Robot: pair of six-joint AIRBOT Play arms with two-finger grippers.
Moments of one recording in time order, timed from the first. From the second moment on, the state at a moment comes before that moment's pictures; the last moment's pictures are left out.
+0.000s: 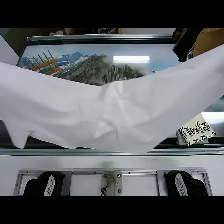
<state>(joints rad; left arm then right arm) 0.24 -0.52 1.48 1.21 -1.10 -1.57 -0.40 -0.67 1.54 -0.96 1.11 1.52</state>
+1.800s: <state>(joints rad) 0.24 -0.85 0.70 1.11 -0.89 -1.49 0.32 -1.34 0.68 -0.82 0.63 1.73</state>
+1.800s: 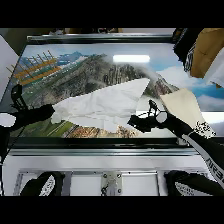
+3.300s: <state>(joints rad) 0.40 -0.41 1.58 1.10 -1.05 -1.61 -0.42 -0.64 1.58 -0.88 0.97 1.44</state>
